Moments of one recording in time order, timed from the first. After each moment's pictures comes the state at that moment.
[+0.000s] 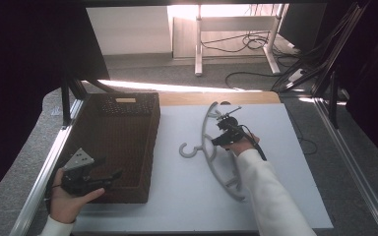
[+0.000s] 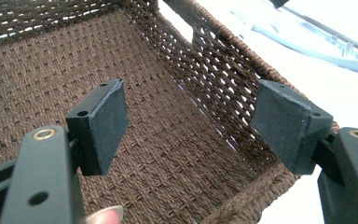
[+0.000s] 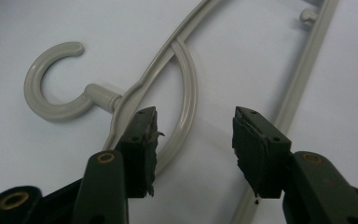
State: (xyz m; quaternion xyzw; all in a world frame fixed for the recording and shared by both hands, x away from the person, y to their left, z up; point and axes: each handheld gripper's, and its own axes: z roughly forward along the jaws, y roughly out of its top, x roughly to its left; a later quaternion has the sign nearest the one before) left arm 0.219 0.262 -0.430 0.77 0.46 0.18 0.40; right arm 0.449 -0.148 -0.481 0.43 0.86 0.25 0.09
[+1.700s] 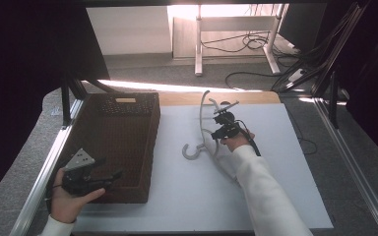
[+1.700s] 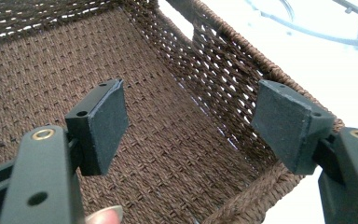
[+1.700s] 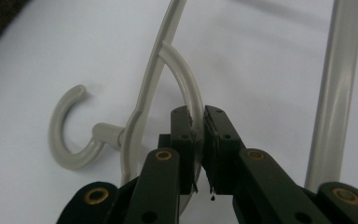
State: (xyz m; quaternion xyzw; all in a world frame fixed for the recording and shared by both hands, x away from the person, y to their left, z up) left arm 0.220 0.262 -0.433 0.78 0.46 0.18 0.39; right arm 0.460 -0.137 -0.472 0.46 0.84 0.26 0.07
